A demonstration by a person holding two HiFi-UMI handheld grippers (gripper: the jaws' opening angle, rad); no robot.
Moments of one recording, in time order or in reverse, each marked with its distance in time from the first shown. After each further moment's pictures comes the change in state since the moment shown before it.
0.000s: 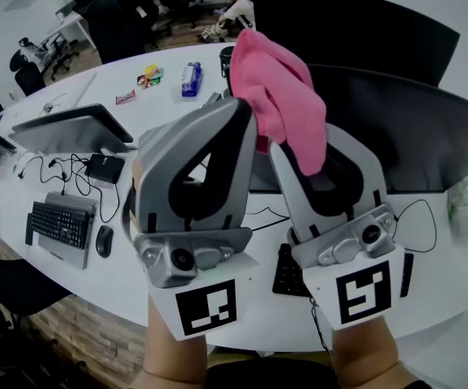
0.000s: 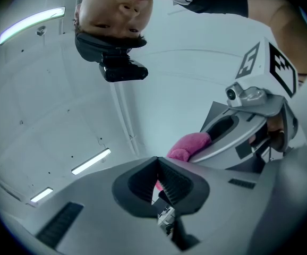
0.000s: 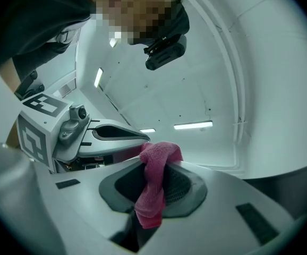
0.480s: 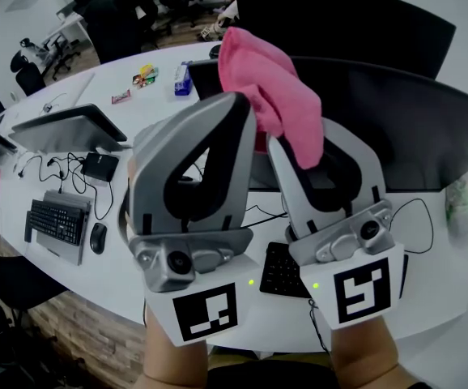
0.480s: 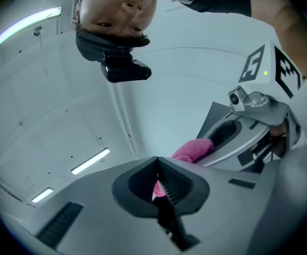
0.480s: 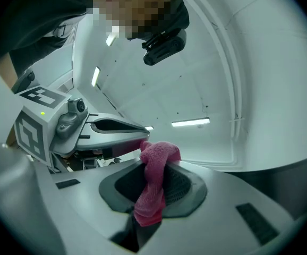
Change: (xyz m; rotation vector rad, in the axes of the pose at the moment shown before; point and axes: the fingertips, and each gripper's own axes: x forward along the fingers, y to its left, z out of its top) left arm 0.015 -0.025 0.020 0.002 0.022 -0.002; right arm -0.023 -0.024 -0.013 0.027 0.034 -0.014
